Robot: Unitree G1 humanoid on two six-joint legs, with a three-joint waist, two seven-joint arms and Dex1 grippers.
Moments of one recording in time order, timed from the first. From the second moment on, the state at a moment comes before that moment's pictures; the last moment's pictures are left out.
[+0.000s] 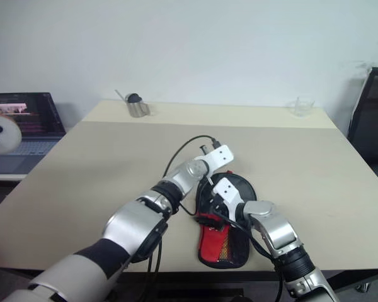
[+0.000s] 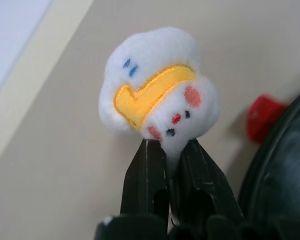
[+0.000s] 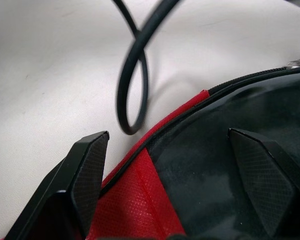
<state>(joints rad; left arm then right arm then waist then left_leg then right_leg) -1.31 -0.01 -0.31 1.39 0.43 -0.01 -0.27 -0.49 -0.26 0.29 -0.02 0.14 0.67 0.79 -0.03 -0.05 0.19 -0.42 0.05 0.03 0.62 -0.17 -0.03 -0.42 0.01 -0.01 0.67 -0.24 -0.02</state>
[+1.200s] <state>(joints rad) -1.30 -0.06 -0.27 1.39 0.44 0.05 -0.22 -0.48 -0.25 0.30 -0.05 0.15 0.68 0.77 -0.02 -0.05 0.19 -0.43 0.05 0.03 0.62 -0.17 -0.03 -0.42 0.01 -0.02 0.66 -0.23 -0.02</state>
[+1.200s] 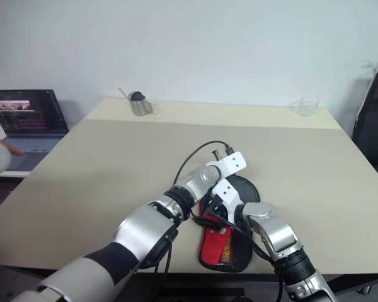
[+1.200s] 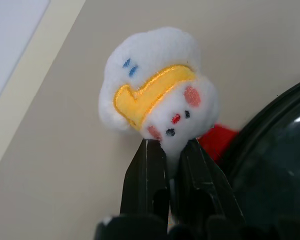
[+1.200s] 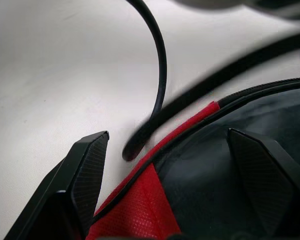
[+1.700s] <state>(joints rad) -1.18 0.04 -0.23 1.24 0.37 0.12 -0.34 -0.52 -0.25 0.32 0.04 0.15 0.65 0.80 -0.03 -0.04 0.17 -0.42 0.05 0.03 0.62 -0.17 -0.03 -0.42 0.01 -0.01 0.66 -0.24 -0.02</state>
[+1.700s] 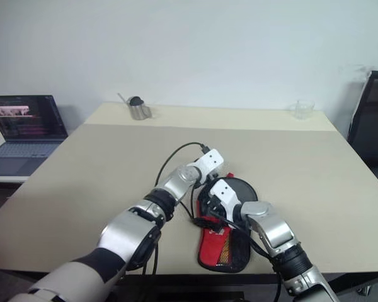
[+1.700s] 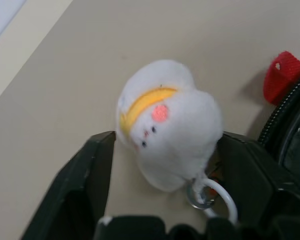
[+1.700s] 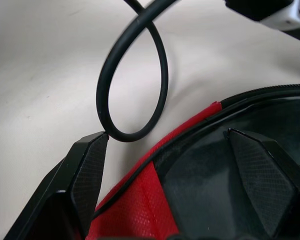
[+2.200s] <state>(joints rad) -1.21 0.01 -0.11 1.27 0.26 0.22 -0.34 -0.52 -0.24 0.32 0.04 0.14 0.64 0.81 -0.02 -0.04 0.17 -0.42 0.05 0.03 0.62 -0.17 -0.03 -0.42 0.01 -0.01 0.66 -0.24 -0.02</state>
